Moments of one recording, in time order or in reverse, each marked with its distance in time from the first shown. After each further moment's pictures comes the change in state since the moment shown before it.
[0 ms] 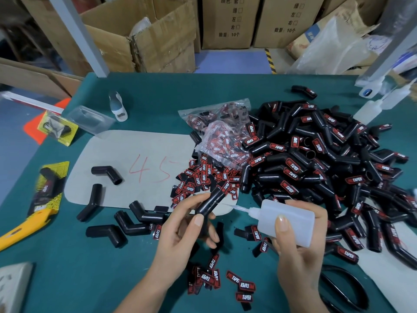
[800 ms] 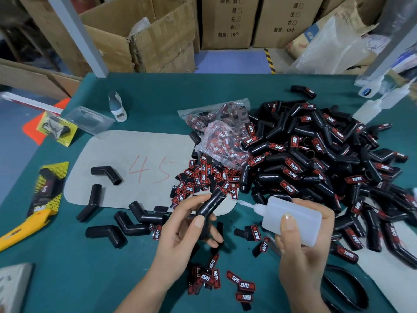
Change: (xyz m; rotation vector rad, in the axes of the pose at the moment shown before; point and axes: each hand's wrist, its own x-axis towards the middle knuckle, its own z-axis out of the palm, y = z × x) left_hand -0.001 0.006 0.002 -0.024 -0.009 -0.015; right_hand 0.002 0.008 -0.003 -0.019 0.075 -0.017
